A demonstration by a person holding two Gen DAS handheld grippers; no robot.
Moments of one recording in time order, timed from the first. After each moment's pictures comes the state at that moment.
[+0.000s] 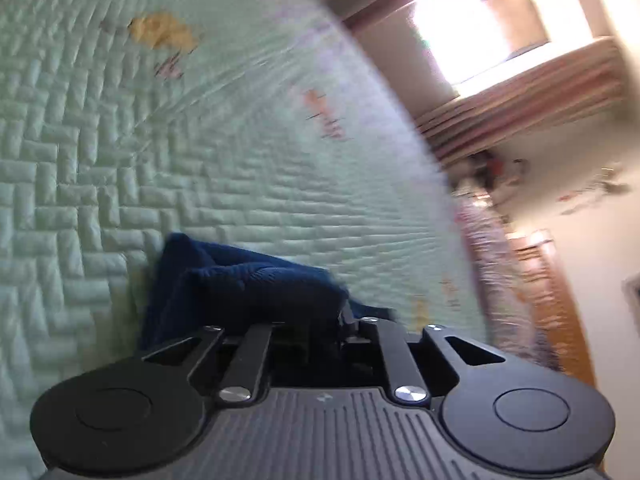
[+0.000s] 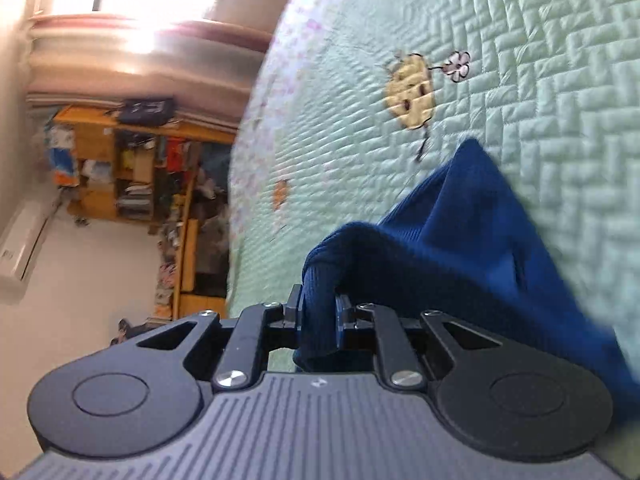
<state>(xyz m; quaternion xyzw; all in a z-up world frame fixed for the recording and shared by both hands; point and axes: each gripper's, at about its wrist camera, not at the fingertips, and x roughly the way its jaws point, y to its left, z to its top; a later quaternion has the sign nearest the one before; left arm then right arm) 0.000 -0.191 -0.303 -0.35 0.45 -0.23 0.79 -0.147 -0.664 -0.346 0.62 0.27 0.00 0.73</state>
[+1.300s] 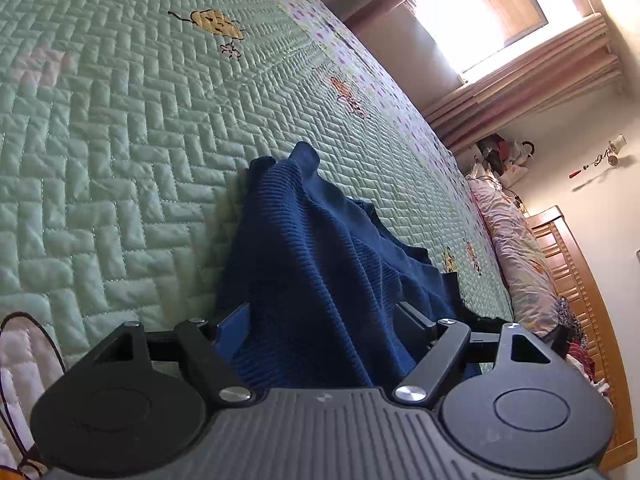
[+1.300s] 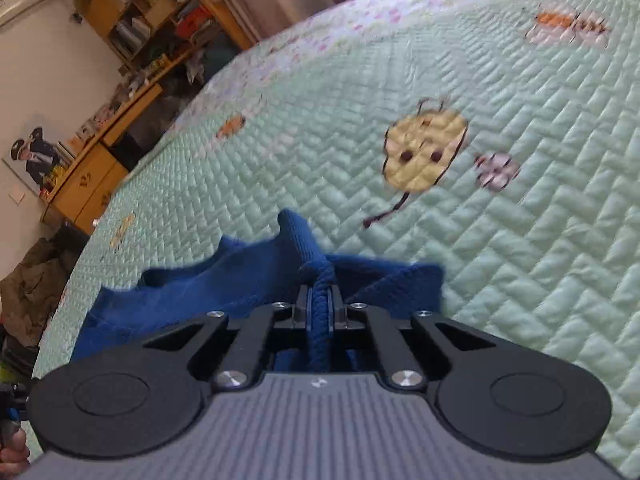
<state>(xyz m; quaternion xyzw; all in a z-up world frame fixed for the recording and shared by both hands) -0.114 -0.149 -0.314 -0.31 0.43 -0.23 0.82 -0.127 -0.663 -0.345 0.28 0.35 0.03 0.90</state>
